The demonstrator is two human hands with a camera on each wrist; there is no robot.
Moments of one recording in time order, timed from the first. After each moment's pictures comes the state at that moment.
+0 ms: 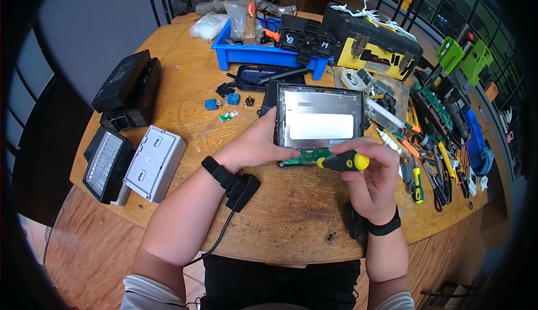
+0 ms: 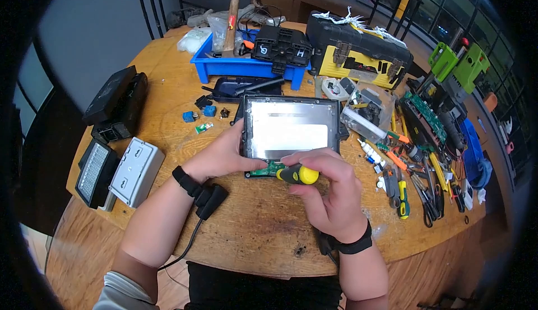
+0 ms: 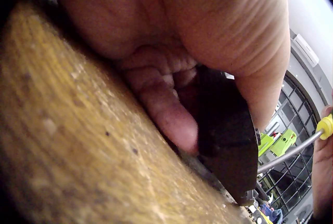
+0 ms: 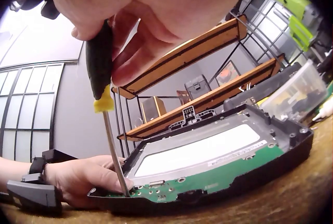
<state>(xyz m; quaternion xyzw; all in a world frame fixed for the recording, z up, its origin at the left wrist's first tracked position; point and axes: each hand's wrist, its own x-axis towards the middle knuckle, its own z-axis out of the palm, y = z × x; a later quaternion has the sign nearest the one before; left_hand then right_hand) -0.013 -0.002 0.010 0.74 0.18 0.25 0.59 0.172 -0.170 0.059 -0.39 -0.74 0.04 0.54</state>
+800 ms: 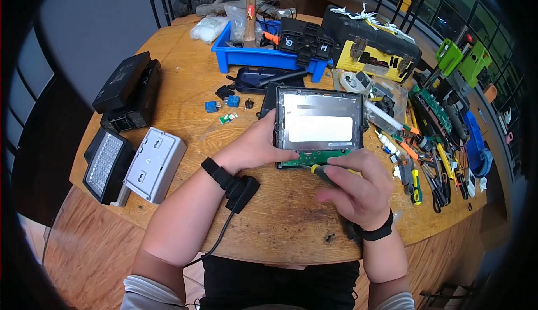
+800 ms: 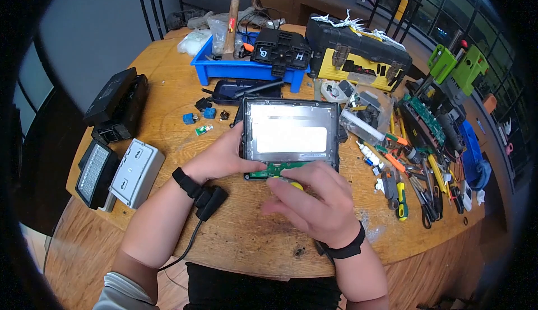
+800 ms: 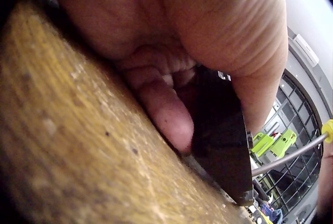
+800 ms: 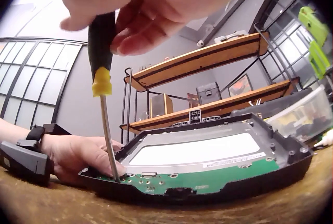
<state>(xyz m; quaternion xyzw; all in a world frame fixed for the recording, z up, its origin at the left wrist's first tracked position) -0.014 -0.003 0.015 0.76 0.18 0.25 0.57 0.162 -0.180 0.072 -0.42 -0.79 -0.11 0.43</state>
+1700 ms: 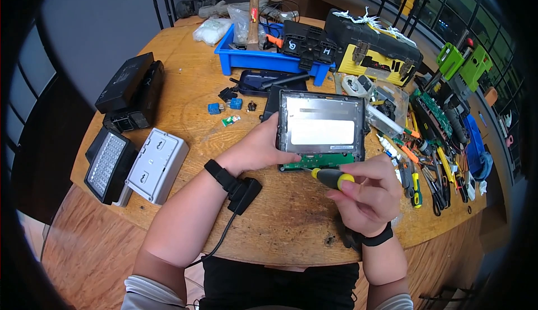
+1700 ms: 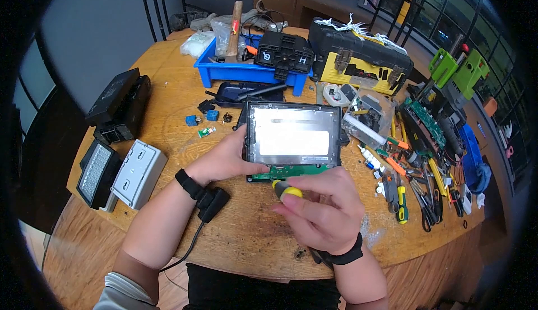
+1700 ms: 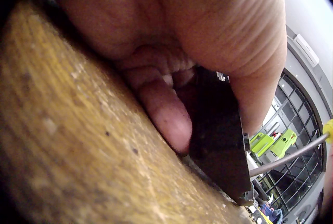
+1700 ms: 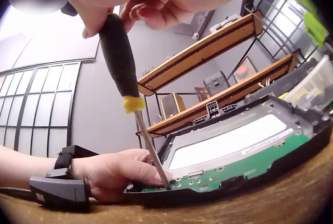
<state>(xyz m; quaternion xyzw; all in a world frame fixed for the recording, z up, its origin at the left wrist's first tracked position) -0.013 -0.002 0.011 0.75 0.19 0.25 0.58 0.159 -0.183 0.069 -0.38 -0.76 -0.12 0.52</state>
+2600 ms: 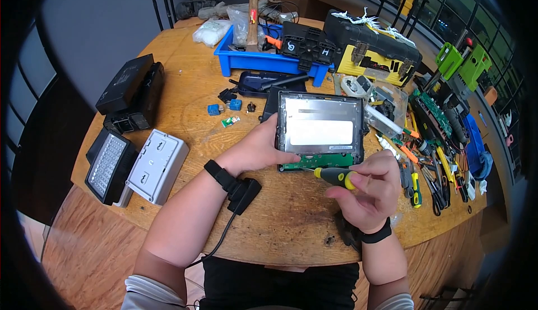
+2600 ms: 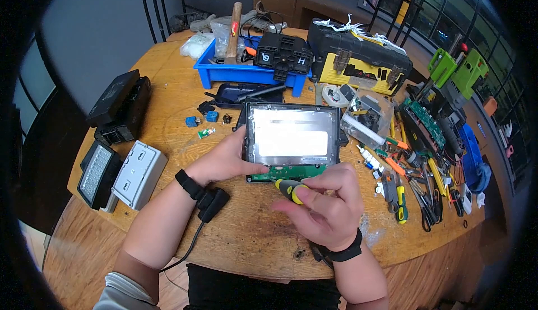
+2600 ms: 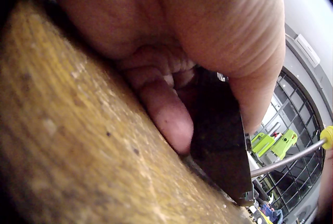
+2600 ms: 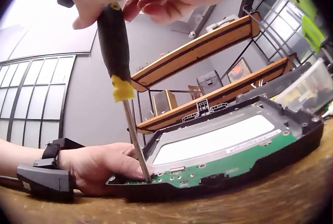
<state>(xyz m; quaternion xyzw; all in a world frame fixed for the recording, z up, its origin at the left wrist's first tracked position) -0.012 -0.004 0.013 0.74 0.19 0.26 0.59 0.164 -0.184 0.062 -0.41 -0.73 -0.14 0.53</state>
